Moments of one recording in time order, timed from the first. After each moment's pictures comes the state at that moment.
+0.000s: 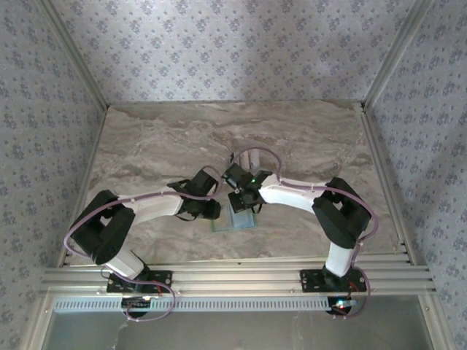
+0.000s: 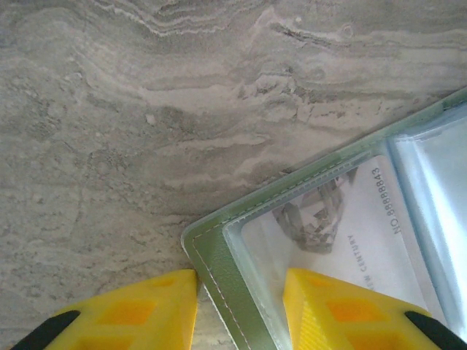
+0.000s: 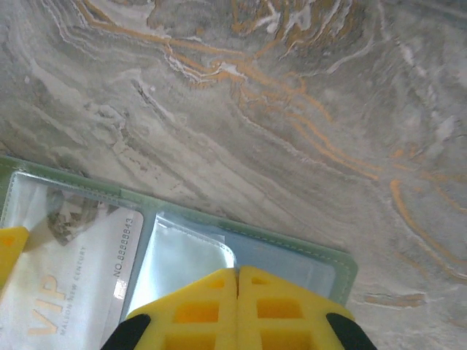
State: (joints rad) left arm -0.74 1.57 0.78 -0.39 0.09 -0.51; right arm 0.88 1.78 1.16 -0.59 0.11 0.44
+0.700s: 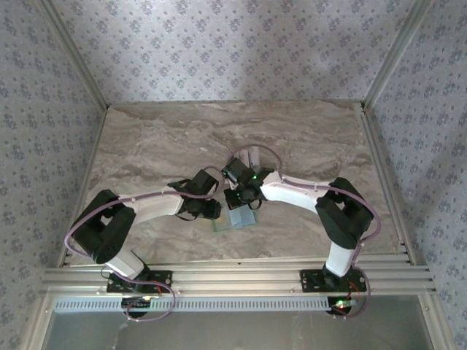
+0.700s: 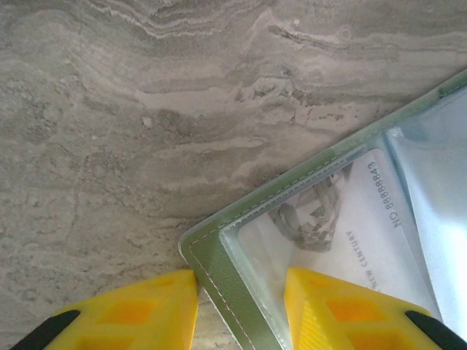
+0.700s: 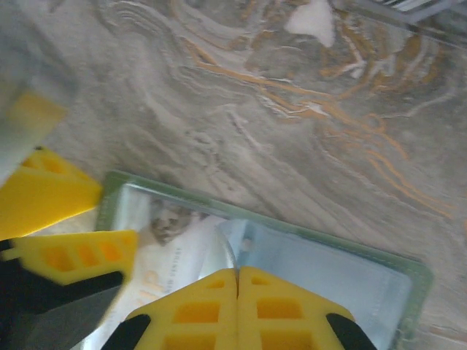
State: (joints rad) left arm -0.74 1.57 0.78 -0.39 0.10 -0.51; right arm 0.86 1.76 1.17 -0.52 -0.07 0.42
